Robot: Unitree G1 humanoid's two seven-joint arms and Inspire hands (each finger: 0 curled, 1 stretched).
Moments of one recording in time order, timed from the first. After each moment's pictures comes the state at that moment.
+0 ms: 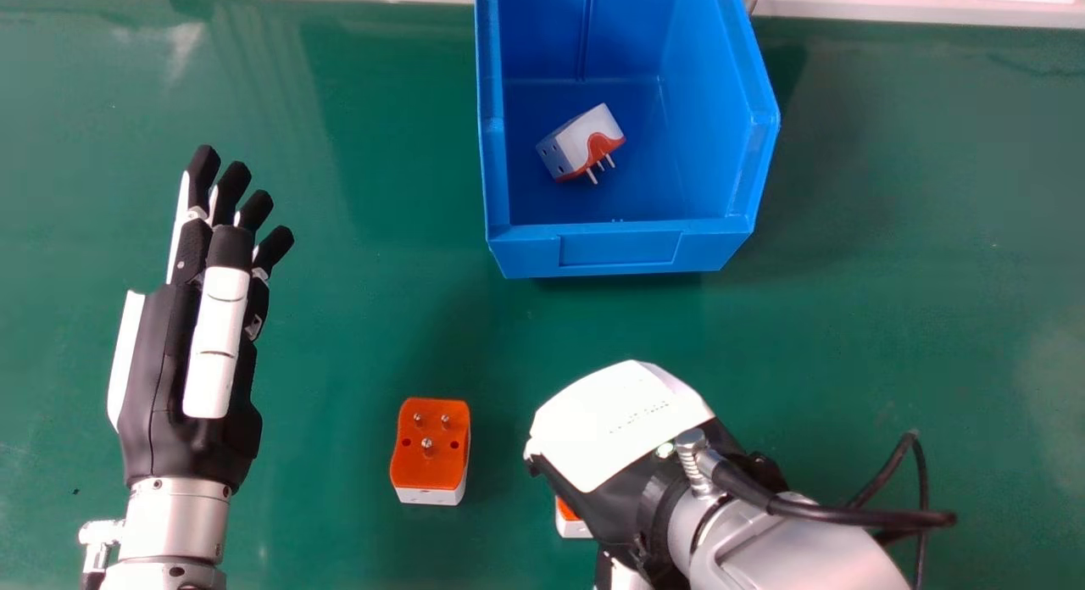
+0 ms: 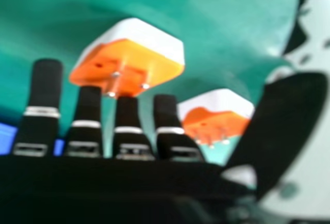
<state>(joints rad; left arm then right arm) 0.13 0.11 0.23 0.15 -0.32 -0.45 -0.31 0.05 -0.06 0.60 -0.62 -1.66 0.03 1.20</state>
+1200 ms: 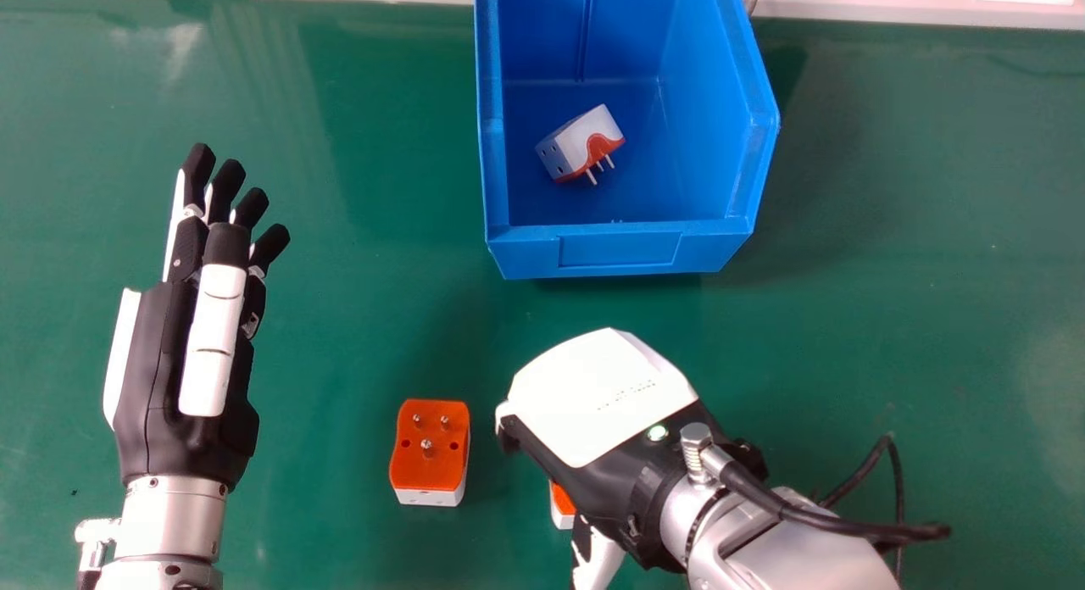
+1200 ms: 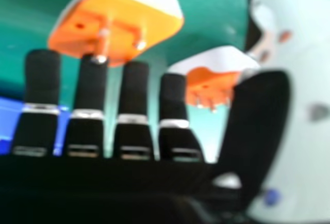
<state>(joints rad) 0.12 0.11 0.24 0.15 -0.32 -0.45 -0.31 0.06 -0.10 0.57 -0.51 -1.50 0.04 0.83</state>
